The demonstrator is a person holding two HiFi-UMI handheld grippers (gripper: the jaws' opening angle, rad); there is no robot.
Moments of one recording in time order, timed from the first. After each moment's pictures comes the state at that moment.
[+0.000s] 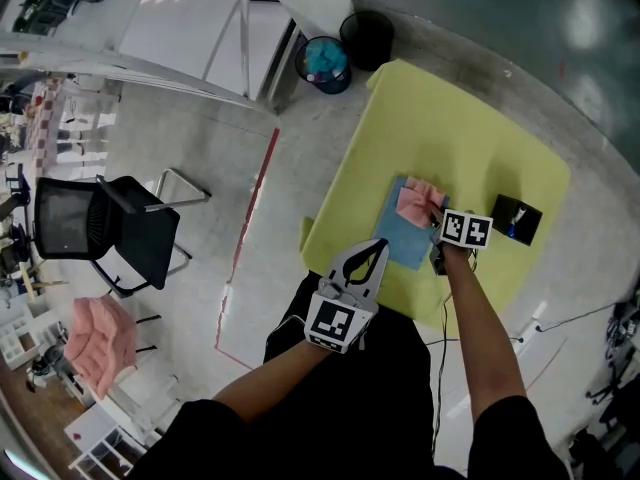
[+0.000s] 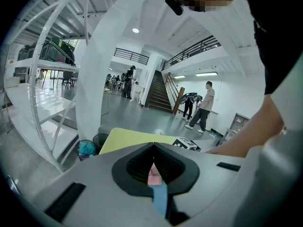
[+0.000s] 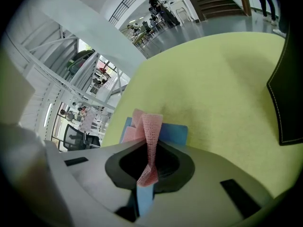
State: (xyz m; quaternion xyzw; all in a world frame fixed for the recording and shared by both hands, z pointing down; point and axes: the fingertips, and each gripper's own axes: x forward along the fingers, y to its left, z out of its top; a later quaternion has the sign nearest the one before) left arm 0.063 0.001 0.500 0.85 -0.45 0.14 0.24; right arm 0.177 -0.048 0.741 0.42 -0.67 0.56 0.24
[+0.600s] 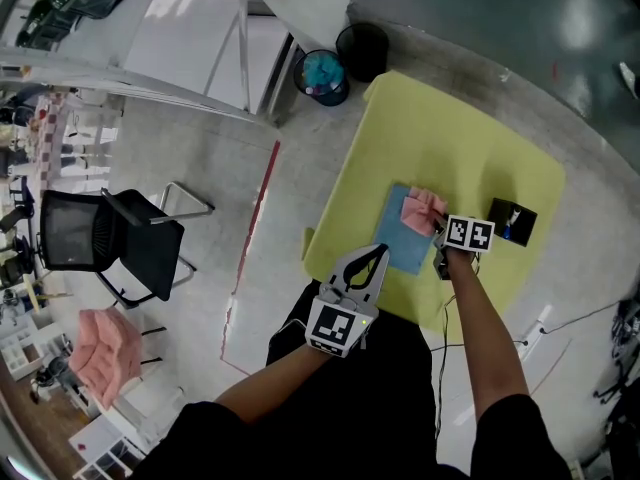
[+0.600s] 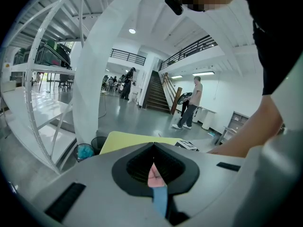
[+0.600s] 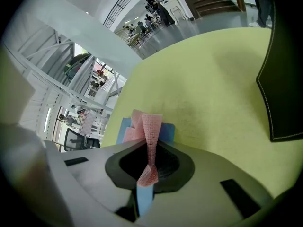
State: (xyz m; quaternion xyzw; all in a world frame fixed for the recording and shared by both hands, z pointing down) left arm 0.071 -0.001 0.484 0.86 -0.44 0.15 0.22; right arm 0.197 -0.044 0.742 0.42 -0.66 0.58 0.23
